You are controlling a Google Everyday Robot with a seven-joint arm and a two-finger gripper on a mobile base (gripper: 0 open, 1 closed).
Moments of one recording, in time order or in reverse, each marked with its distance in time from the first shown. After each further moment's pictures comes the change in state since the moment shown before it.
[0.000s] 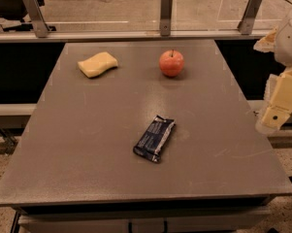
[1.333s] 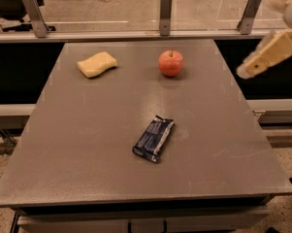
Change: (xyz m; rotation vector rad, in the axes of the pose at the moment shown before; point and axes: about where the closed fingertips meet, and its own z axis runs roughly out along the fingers) arm -0.020 -0.109 -0.013 0.260 -0.427 0.131
